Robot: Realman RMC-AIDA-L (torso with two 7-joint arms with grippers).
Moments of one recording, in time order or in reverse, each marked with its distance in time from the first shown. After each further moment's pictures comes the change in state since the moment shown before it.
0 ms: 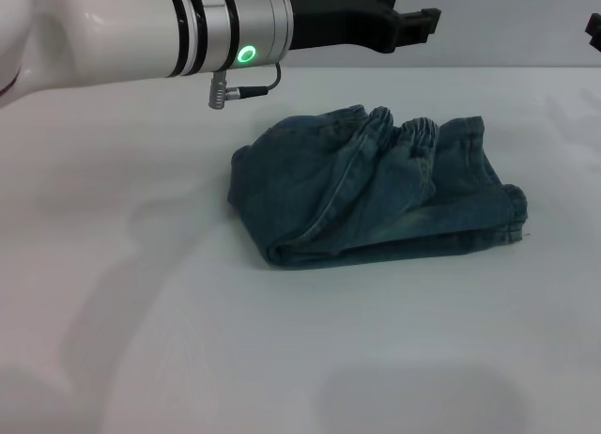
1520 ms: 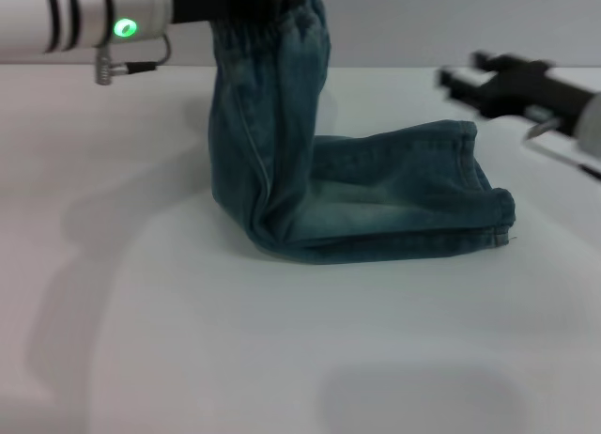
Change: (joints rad) left arm 0.048 0.009 -0.293 0.029 0.129 0.194 0.078; right arm -0.019 0.005 -0.431 -0.089 0.000 0.011 0.123
